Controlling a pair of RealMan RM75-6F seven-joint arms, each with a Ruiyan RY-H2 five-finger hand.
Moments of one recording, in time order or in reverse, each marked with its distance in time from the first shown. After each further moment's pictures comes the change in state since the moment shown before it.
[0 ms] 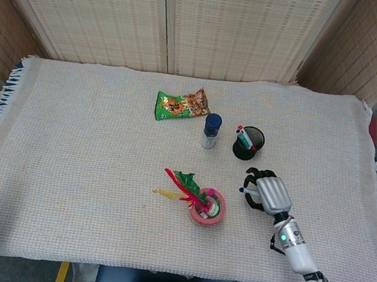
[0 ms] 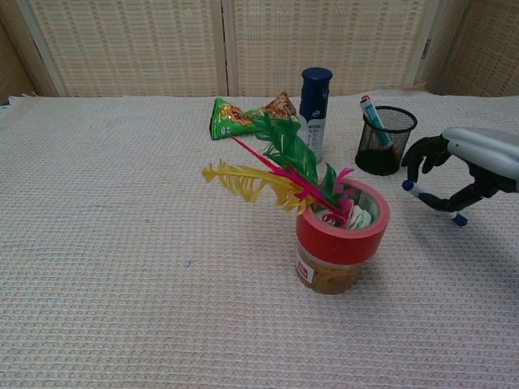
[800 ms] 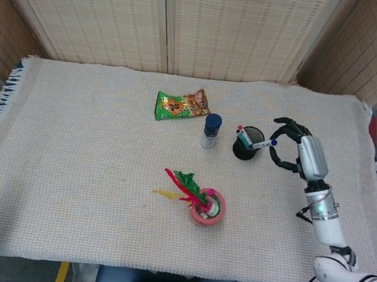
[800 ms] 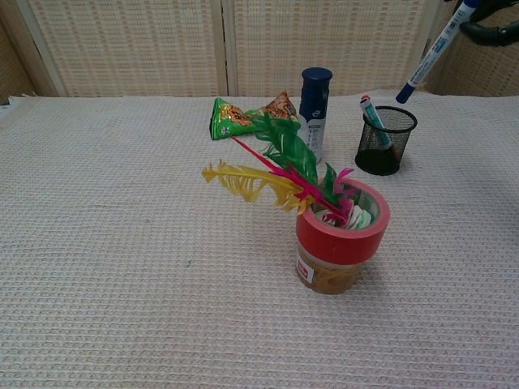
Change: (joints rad) left arm 0.001 -0.002 0.001 -0.004 0.002 0.001 0.015; right arm 0.052 0.121 0.180 0.115 -0.088 0.130 0.583
